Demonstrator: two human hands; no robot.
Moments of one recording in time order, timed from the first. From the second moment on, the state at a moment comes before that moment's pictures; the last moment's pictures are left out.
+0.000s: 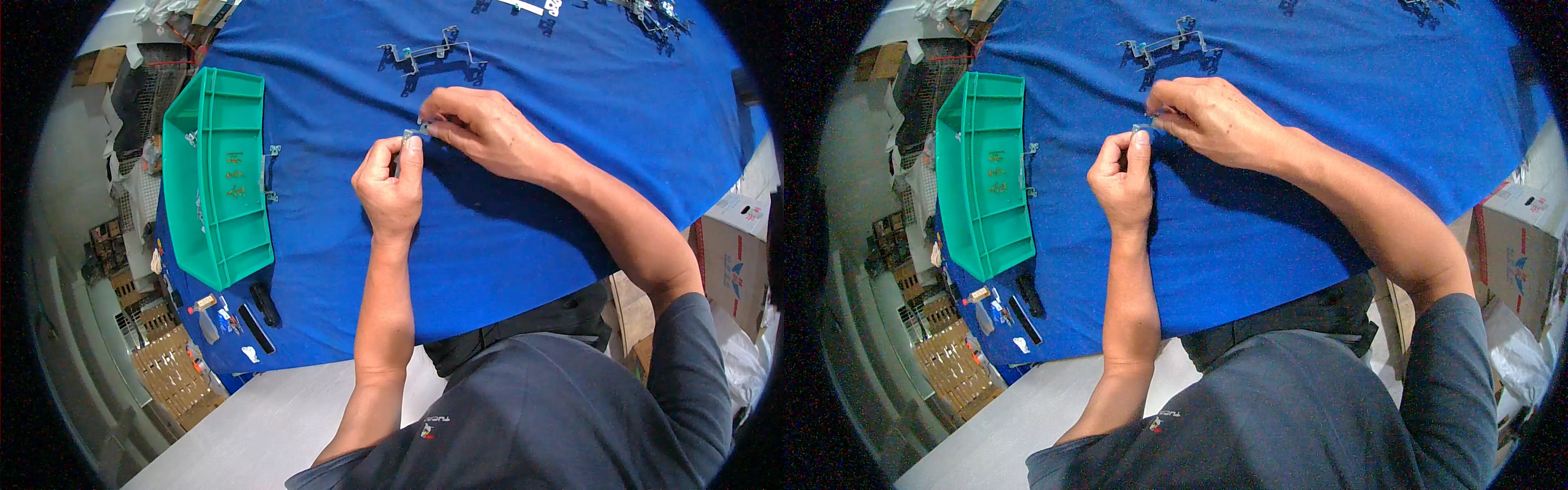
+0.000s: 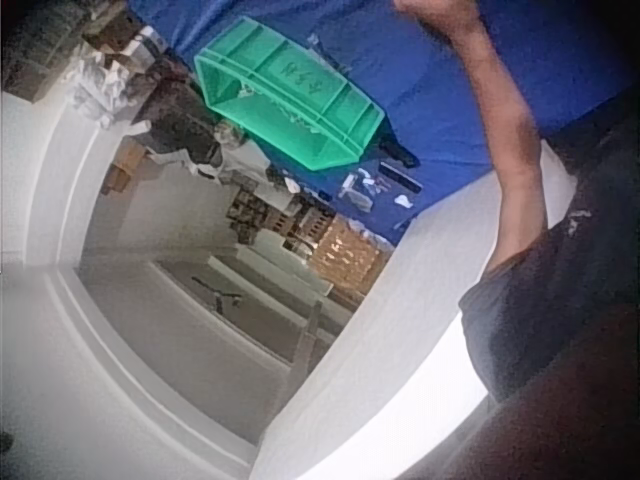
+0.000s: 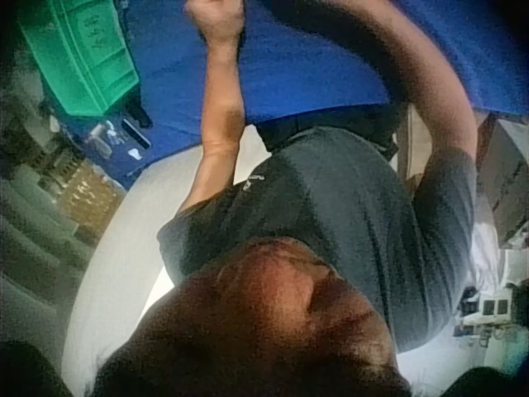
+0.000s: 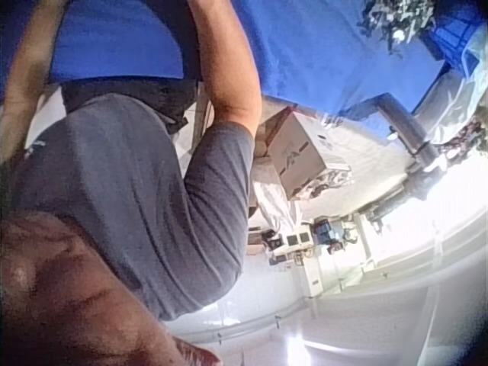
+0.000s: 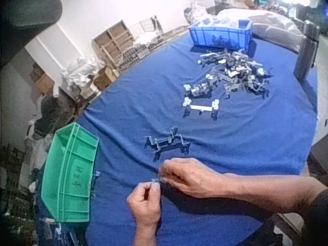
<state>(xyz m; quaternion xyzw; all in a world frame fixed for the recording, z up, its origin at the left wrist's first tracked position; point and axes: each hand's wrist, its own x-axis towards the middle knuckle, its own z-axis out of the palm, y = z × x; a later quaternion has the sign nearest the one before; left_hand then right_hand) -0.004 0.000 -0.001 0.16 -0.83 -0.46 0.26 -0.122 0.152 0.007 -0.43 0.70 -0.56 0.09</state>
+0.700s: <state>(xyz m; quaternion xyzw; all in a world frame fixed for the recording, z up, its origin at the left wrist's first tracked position) -0.002 -0.003 -0.003 0.17 -0.80 -0.52 0.26 -0.122 0.153 0.011 -0.40 0.73 -0.54 0.14</state>
